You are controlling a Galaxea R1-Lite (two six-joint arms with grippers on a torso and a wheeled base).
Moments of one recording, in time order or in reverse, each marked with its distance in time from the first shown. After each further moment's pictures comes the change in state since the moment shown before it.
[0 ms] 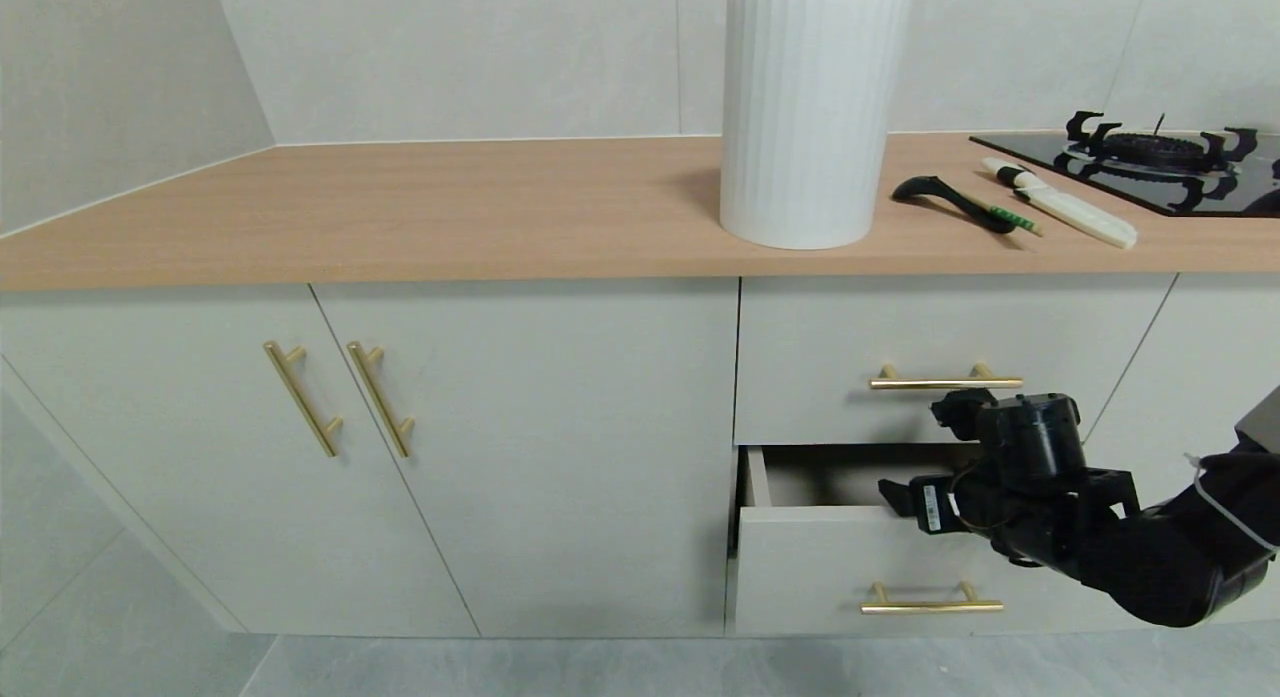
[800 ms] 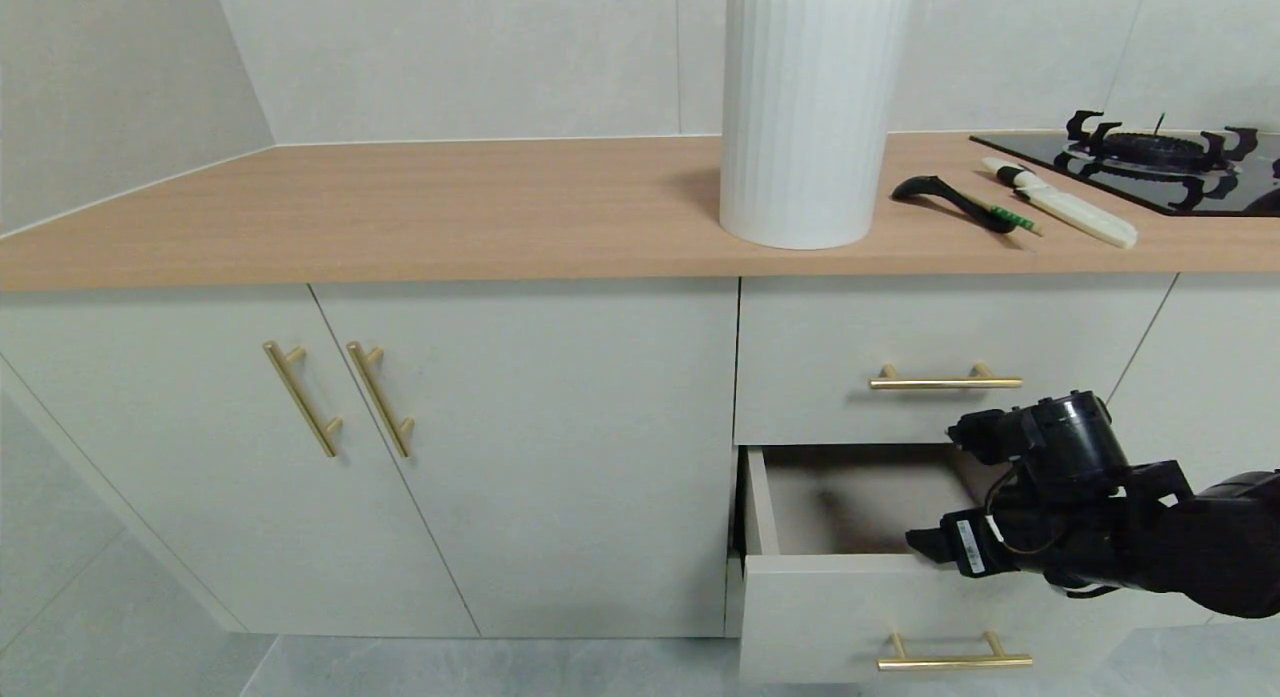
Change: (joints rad) left arm 0.000 0.000 0.000 0.000 0.000 0.000; right arm 0.006 -0.168 -0.014 0.404 0.054 -0.017
